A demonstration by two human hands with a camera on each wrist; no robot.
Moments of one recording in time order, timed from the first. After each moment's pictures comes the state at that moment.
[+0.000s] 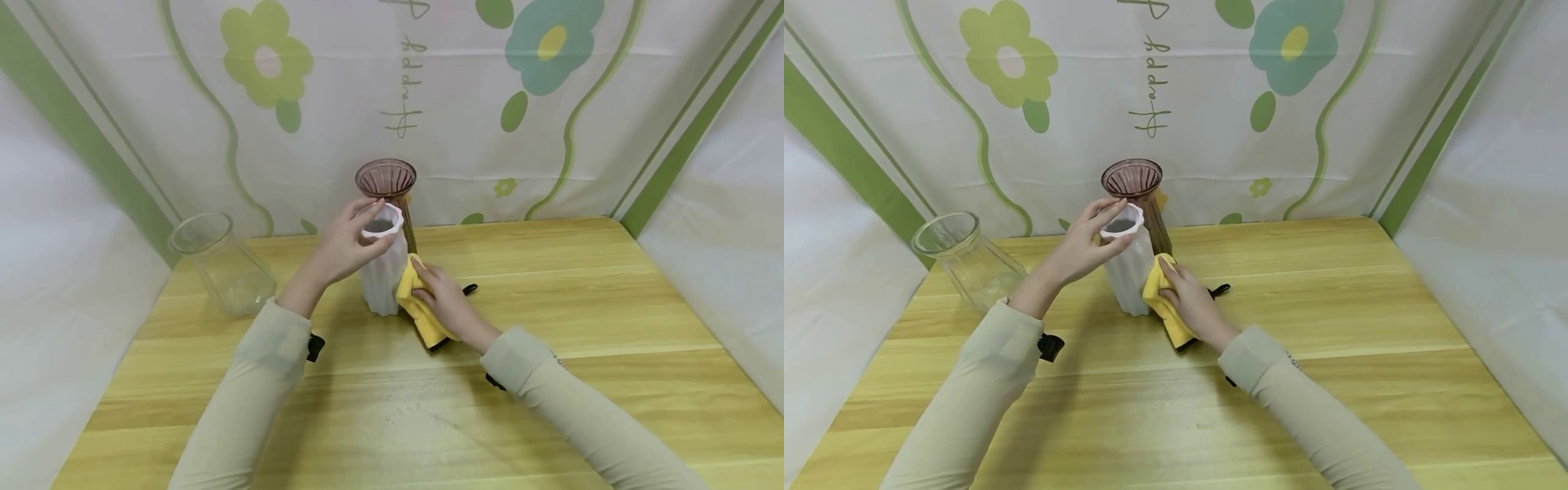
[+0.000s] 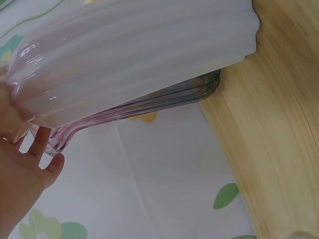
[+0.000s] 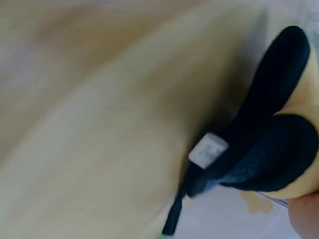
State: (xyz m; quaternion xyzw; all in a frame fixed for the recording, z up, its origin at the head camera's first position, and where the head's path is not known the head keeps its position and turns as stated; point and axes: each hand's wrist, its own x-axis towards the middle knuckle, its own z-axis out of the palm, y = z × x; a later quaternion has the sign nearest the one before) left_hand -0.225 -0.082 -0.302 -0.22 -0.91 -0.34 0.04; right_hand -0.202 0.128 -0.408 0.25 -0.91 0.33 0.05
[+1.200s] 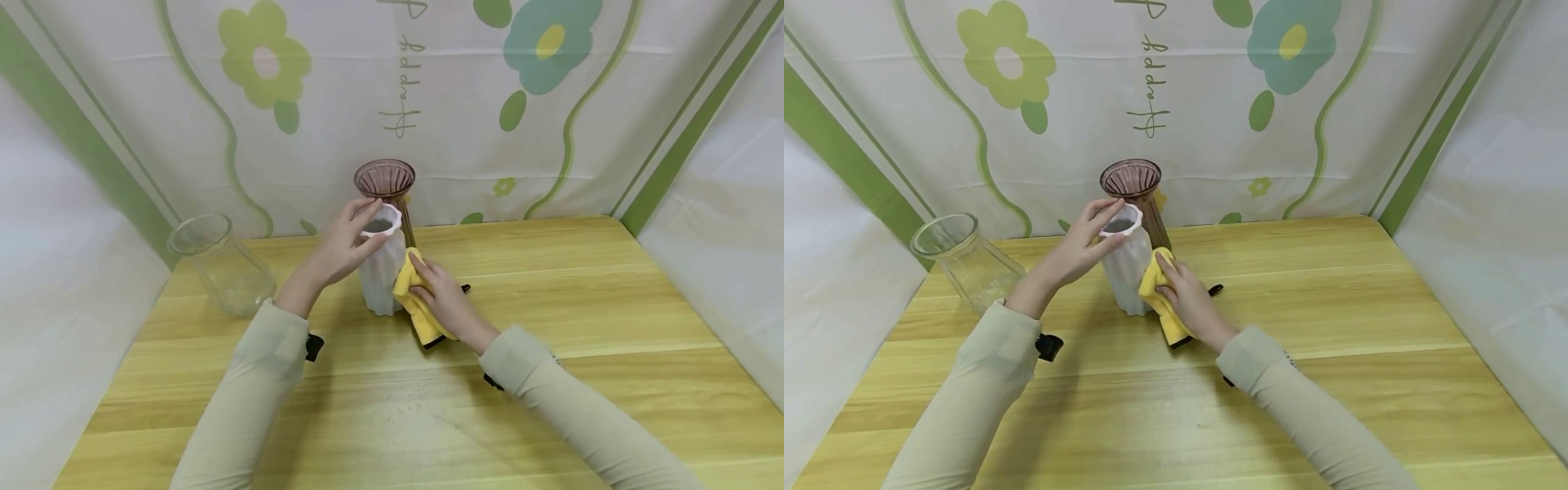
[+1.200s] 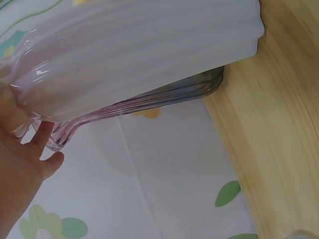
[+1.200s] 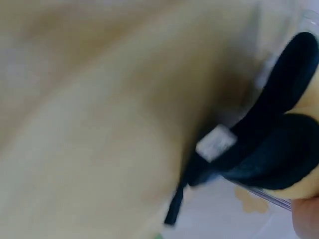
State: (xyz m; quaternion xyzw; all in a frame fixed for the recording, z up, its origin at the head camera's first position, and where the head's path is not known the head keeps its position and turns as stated) left_hand -0.220 -0.083 -0.298 -0.25 -0.90 -0.35 0.01; right_hand -0.201 0.126 -0.405 0.25 -0.89 0.36 0.09
